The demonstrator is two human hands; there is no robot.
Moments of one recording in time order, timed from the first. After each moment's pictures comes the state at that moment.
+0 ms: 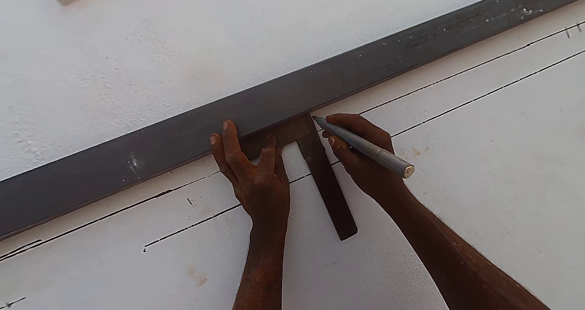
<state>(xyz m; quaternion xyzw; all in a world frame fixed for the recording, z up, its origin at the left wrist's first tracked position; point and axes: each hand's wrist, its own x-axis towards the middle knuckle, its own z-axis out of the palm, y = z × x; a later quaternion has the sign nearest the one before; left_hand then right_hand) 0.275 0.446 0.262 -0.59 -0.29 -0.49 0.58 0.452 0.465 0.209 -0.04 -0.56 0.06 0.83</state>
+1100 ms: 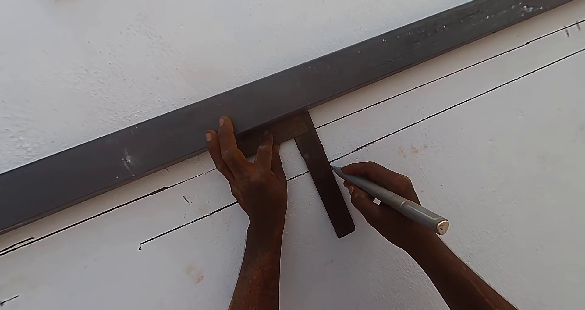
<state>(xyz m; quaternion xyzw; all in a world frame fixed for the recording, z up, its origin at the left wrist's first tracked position) 0.274 0.445 0.262 -0.59 -0.29 -0.48 0.58 0.451 0.442 0.136 -0.16 -0.59 0.06 0.79</state>
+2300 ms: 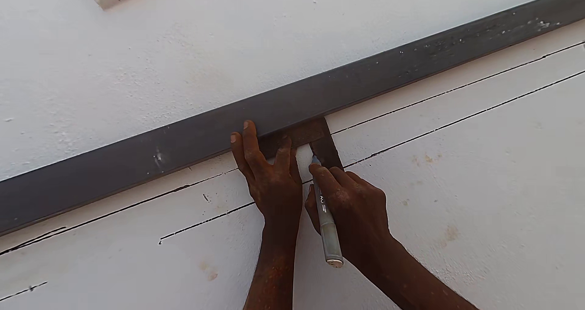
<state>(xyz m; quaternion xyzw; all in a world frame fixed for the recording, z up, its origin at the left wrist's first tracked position) 0.275 0.445 0.261 -0.58 -0.29 -0.49 0.58 0.388 0.414 0.188 -0.33 -0.55 -0.28 0.72</state>
